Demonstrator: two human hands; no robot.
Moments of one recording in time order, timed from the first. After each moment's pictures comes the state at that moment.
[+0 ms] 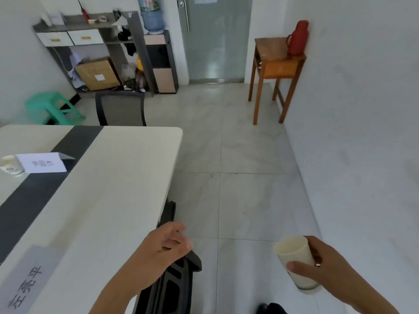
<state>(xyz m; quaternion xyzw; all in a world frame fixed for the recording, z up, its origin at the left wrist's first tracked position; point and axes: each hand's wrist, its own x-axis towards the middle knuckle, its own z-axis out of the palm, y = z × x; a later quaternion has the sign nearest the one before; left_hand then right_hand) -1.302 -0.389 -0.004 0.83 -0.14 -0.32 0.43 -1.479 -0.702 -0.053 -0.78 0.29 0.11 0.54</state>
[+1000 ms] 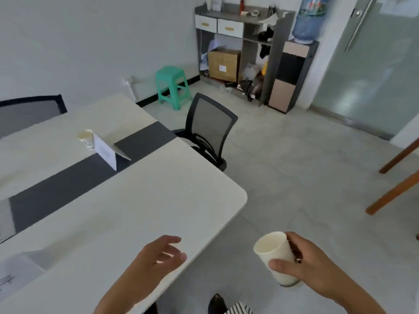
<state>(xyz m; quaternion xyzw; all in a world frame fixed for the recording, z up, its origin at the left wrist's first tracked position) -0.987 -0.504 -0.031 0.82 0.18 -0.18 0.51 -0.905 -0.833 -0.041 -0.82 -0.02 0.32 0.48</state>
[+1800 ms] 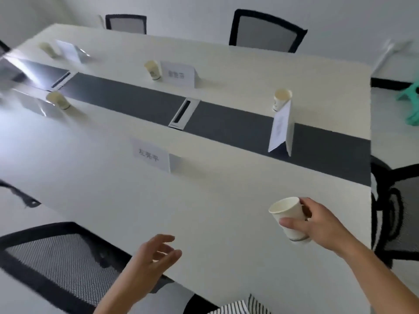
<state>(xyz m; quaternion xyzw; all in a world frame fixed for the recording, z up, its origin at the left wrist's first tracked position) -1.004 -0.435 -0.049 0.54 0.65 0.09 0.53 -0.622 -0.434 -0.084 -0.72 -0.41 0.51 0.22</state>
